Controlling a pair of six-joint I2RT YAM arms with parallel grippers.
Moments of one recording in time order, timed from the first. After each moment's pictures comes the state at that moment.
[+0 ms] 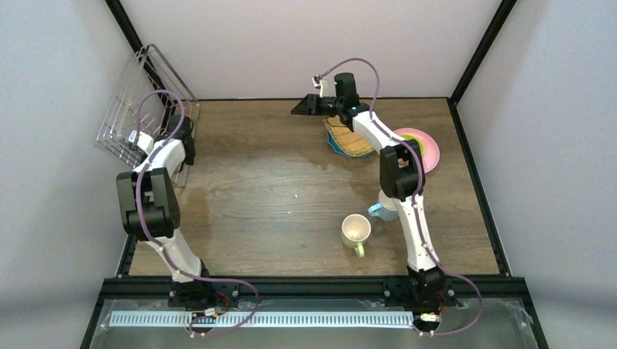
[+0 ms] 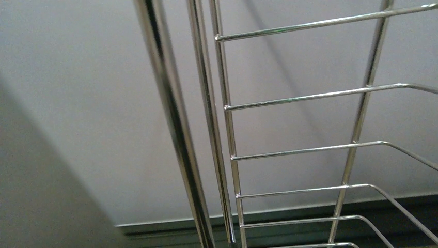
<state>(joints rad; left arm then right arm) 0.18 1.81 1.27 -0.64 -1.19 -1.02 0.36 2.49 2.16 -0.07 -0.80 0.48</state>
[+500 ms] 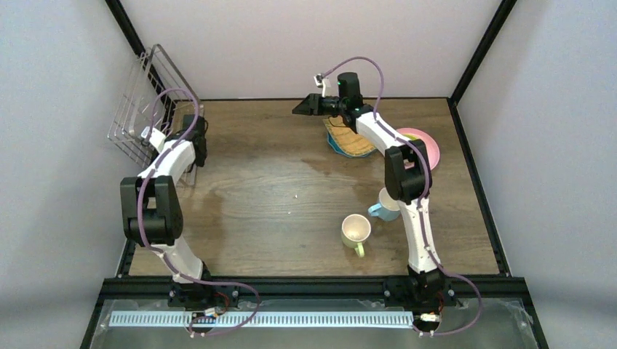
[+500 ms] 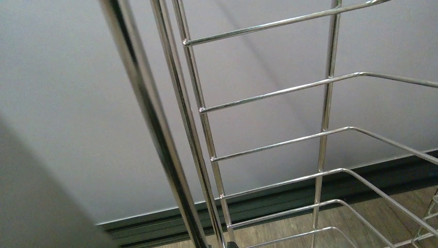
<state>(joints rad) 0.06 1.73 1.24 -0.71 -1.21 -1.01 0.36 2.38 2.02 0.01 -0.80 0.47</state>
